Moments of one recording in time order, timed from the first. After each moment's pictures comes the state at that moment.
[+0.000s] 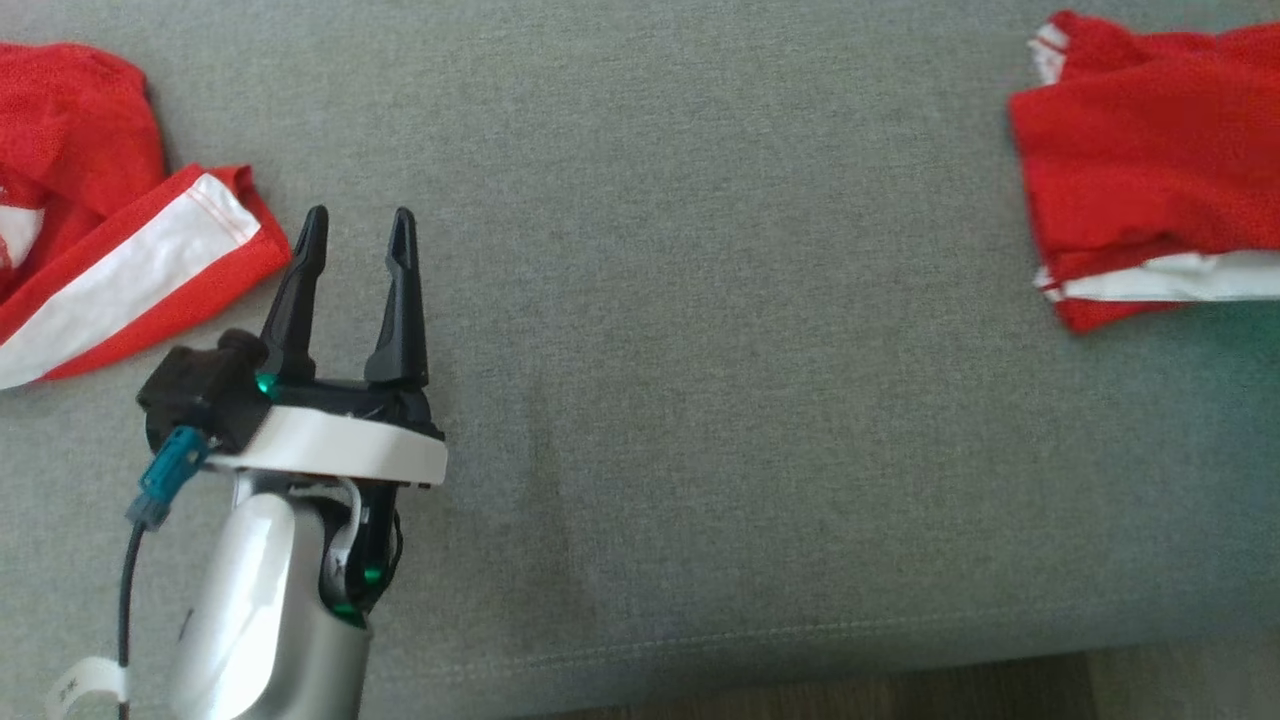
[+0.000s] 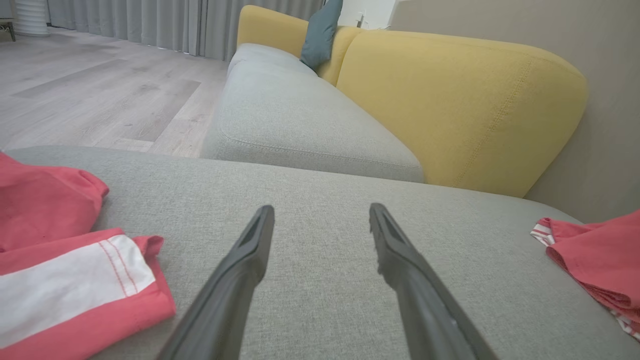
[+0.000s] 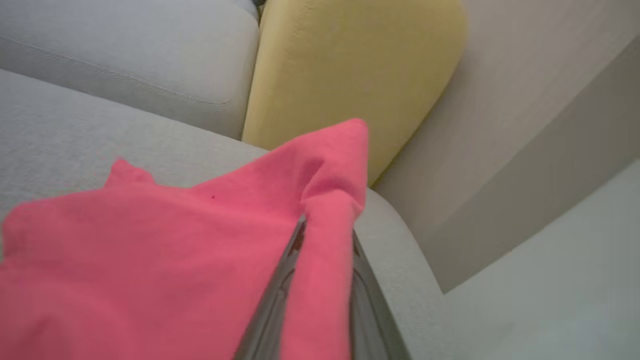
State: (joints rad) left arm -0.27 0.04 -0.15 0.13 -0.26 -0.05 -0.26; right arm -0.59 -0.43 -0.17 0.61 -0.13 0.12 -0.15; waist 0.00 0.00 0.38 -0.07
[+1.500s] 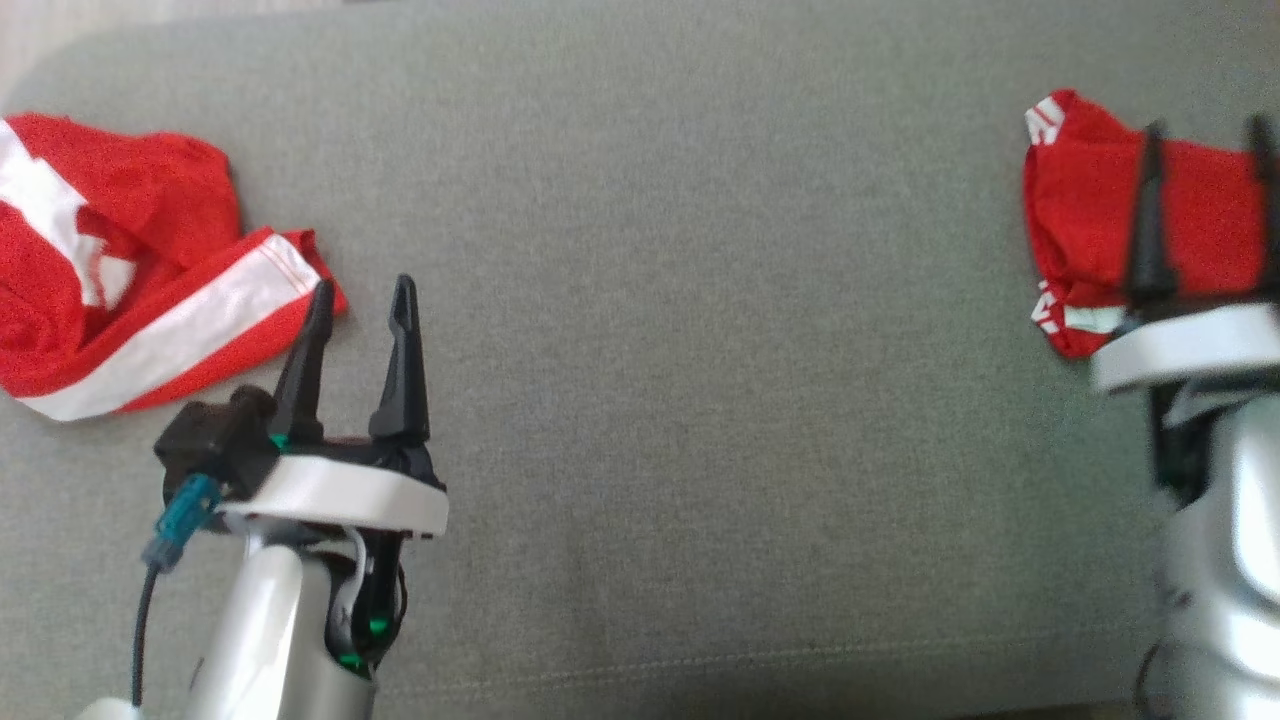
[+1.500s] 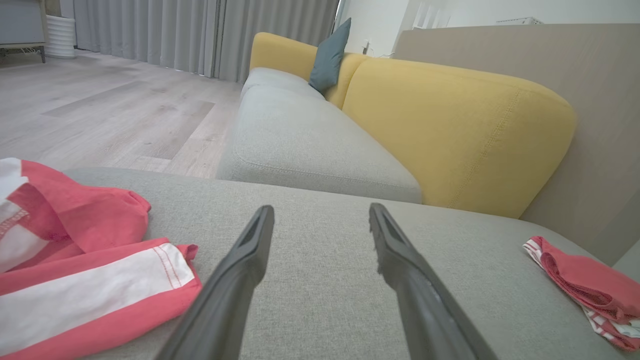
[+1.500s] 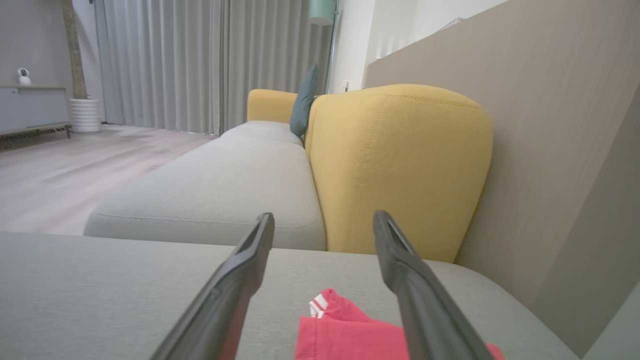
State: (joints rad) left arm -0.20 0.04 -0.15 0.16 -0.29 -0.03 -0.26; right arm -0.43 -0.13 -0.16 0.31 -0.05 0.12 -0.20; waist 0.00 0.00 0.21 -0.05
